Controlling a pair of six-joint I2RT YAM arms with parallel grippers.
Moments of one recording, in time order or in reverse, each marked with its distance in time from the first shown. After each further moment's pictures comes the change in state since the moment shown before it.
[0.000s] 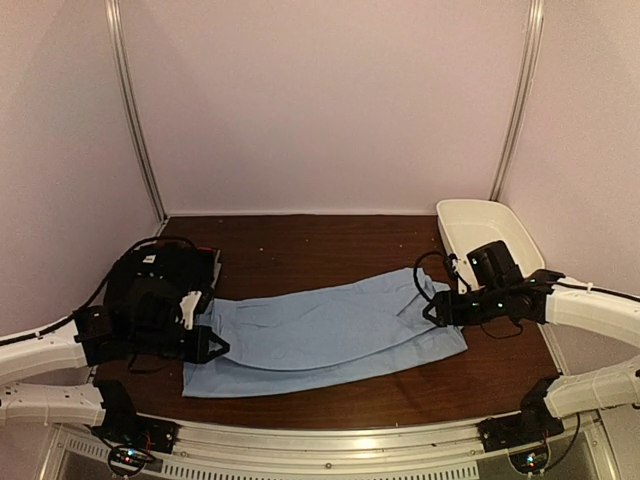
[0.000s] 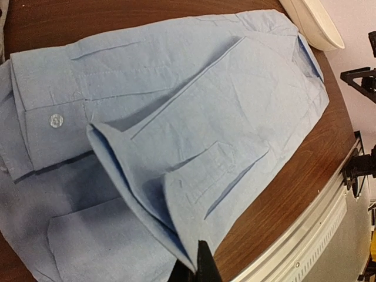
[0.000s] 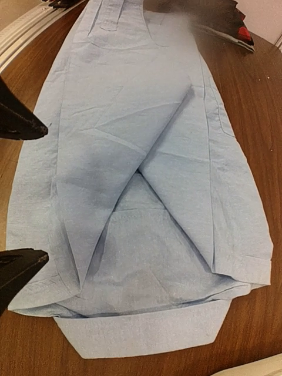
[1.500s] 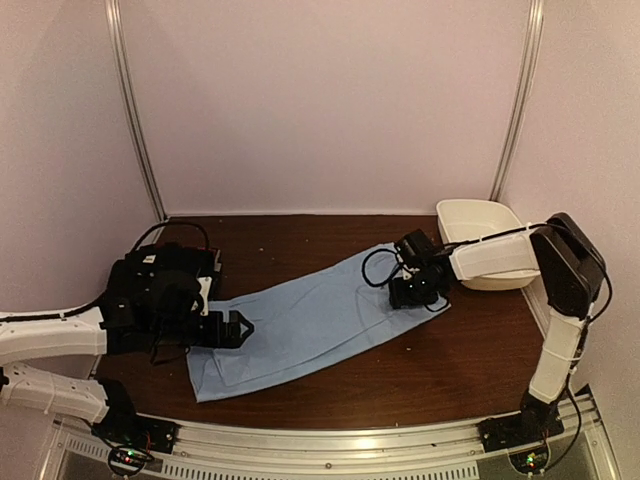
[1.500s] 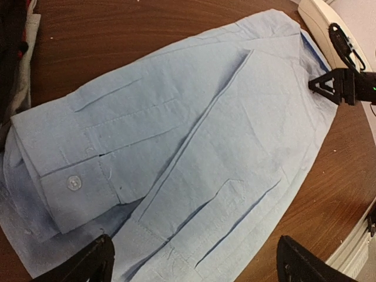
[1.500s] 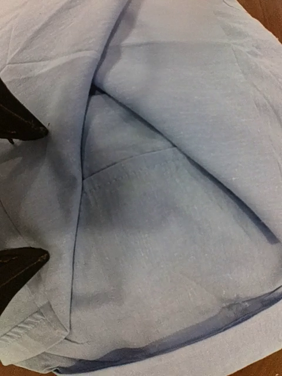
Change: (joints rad) left arm -0.027 0.197 0.047 0.157 -0.234 -0.033; right arm 0.034 0.753 0.423 0.107 0.235 -0.041
